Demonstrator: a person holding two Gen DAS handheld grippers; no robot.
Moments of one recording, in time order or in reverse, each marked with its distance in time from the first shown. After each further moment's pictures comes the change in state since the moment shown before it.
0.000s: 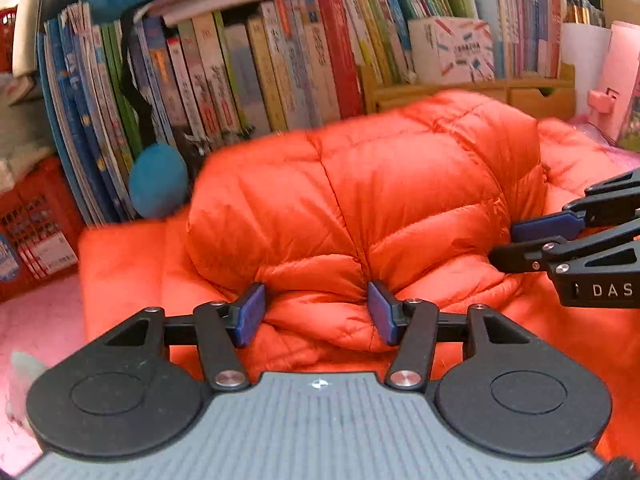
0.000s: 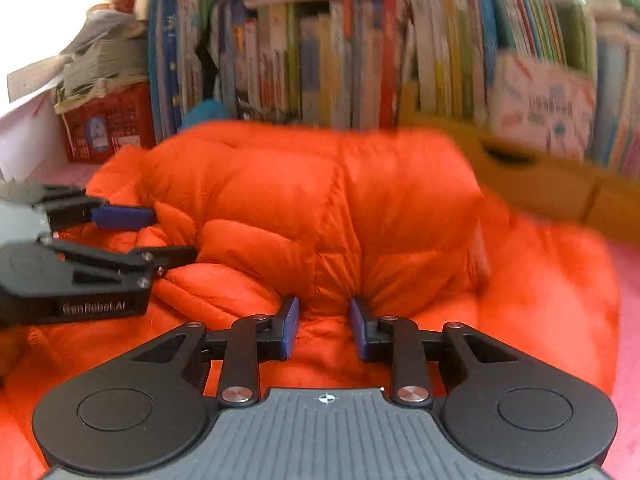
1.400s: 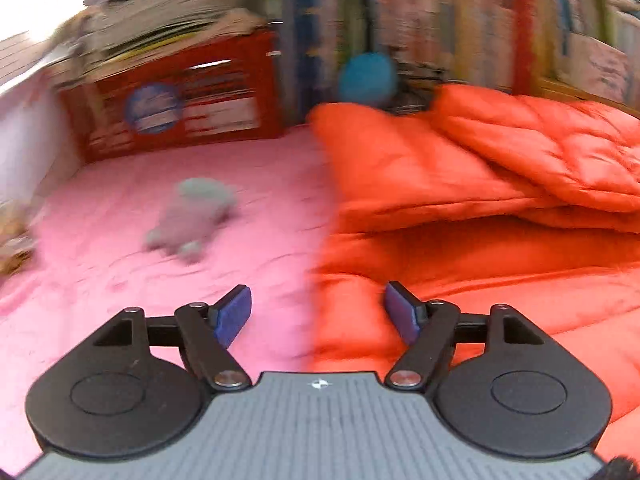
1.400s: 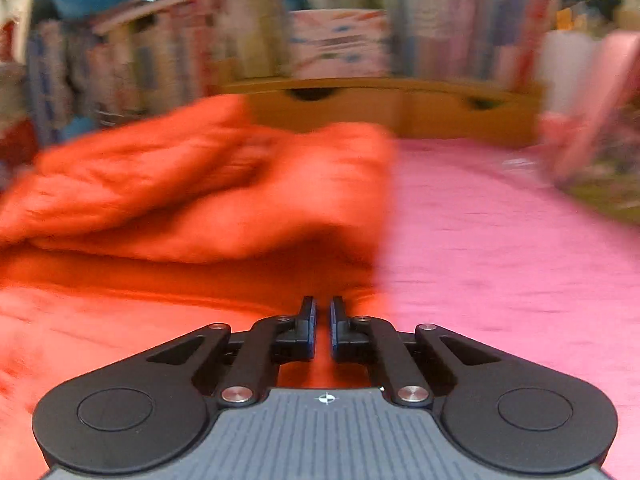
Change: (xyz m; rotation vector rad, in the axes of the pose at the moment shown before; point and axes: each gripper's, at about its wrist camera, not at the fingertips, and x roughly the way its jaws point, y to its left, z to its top) left arm -0.094 0.117 -0.067 -0.316 0.126 0.266; right arm -0.099 -0.055 -0.055 0.197 0.040 -0.393
